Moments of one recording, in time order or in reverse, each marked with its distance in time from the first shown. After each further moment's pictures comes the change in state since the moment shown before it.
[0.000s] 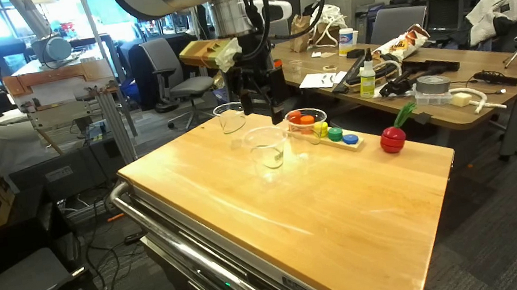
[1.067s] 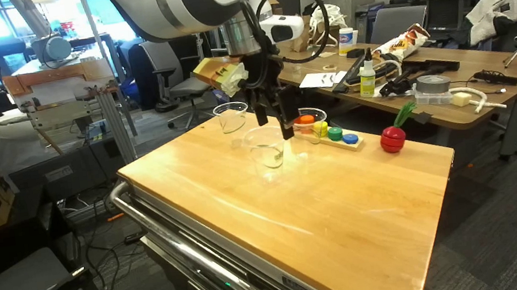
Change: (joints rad) arm 0.008 0.040 -0.050 -0.041 -0.010 0.130 0.103
